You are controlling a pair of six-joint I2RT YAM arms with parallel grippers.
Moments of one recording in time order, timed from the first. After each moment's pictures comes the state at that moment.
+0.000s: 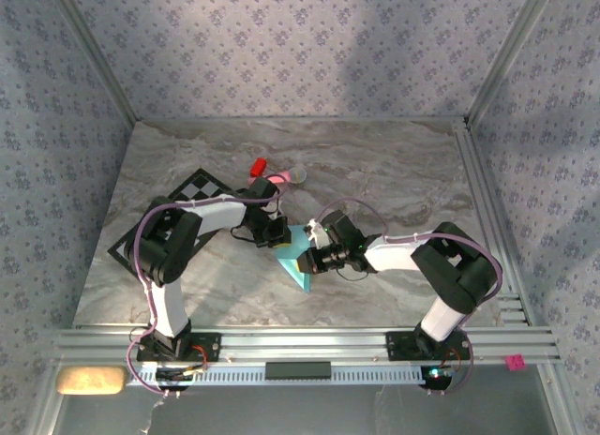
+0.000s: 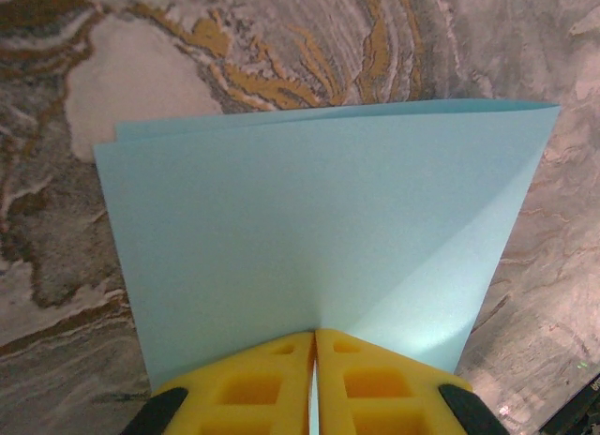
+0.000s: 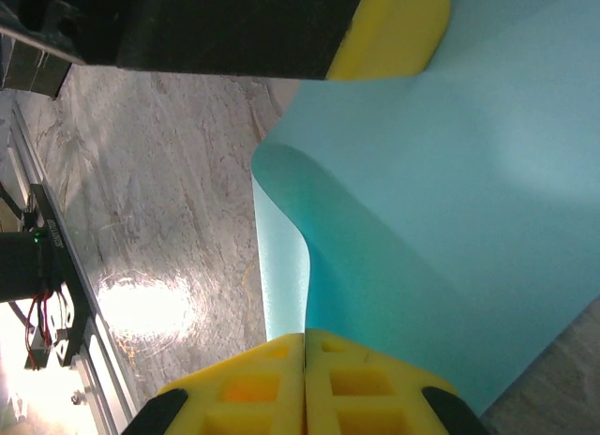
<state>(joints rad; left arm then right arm) -0.57 1.86 1.06 -0.45 0.48 -0.64 0.76 1.65 0.65 0.17 -0.55 0.56</state>
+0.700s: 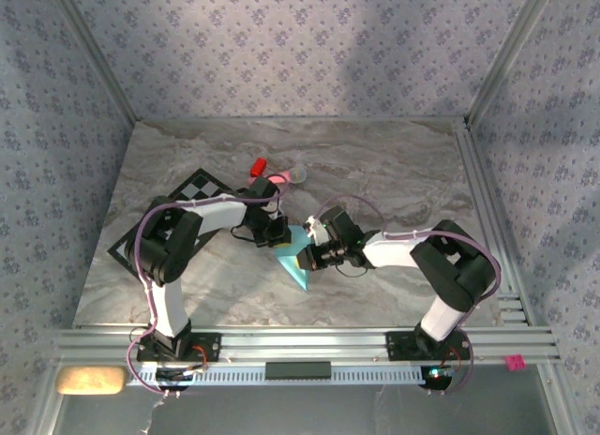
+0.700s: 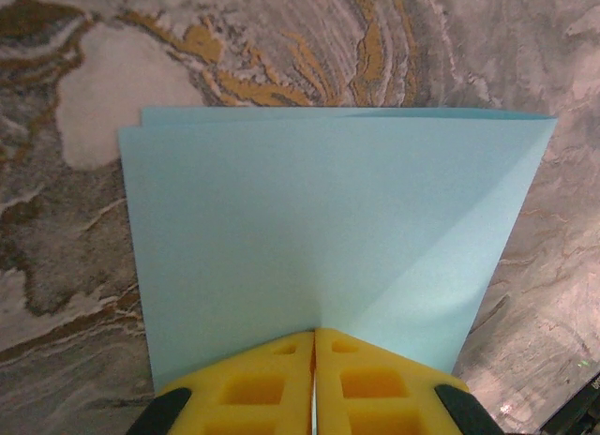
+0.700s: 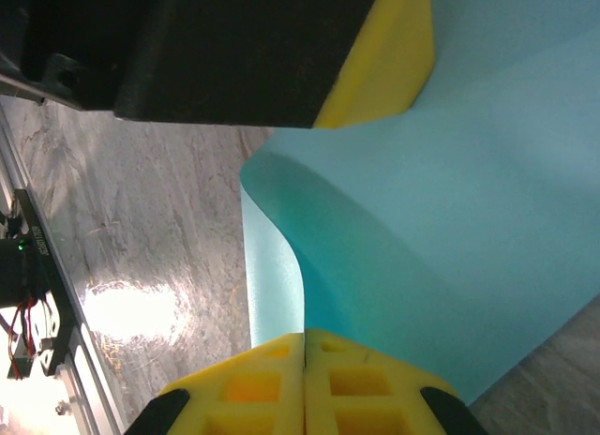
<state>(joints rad) -0.57 1.87 1.07 -0.46 0.48 -0.63 0.75 1.67 0.69 0.13 -0.54 0.52</state>
